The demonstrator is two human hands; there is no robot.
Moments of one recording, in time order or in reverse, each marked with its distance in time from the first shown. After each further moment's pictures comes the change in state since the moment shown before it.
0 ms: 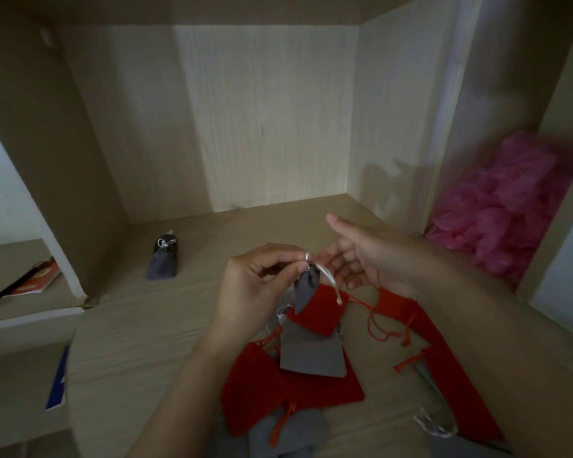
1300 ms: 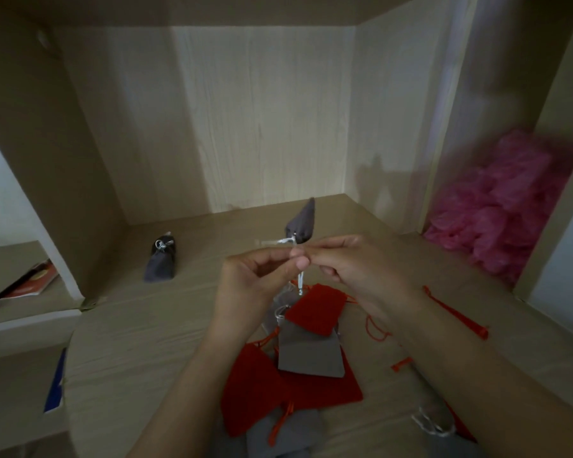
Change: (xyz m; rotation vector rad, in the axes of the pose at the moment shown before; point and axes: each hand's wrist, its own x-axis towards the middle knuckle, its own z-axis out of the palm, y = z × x) left_hand 0.001 0.014 0.005 -0.202 0.035 -0.257; right_hand 0.003 0.011 0.028 0.147 0.235 -0.260
